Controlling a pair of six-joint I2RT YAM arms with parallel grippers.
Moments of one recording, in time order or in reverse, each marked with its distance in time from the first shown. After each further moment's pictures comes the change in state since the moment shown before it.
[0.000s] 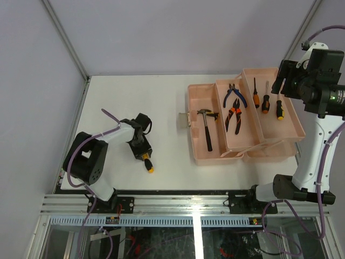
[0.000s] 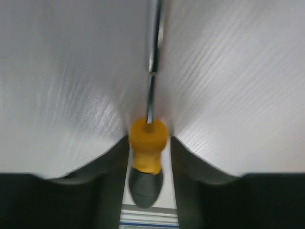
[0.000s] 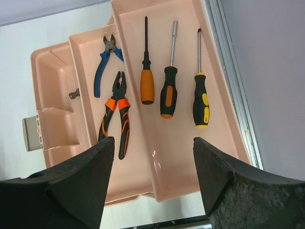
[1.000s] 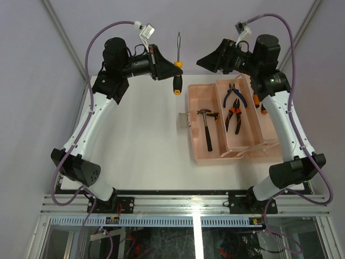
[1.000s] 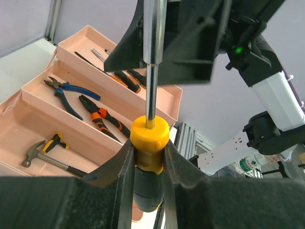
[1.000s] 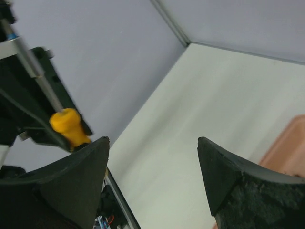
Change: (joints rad) left arm 0.085 -0.057 0.916 0.543 0.857 0.332; right arm 0.317 0.159 -0.284 0.885 -0.714 0.463
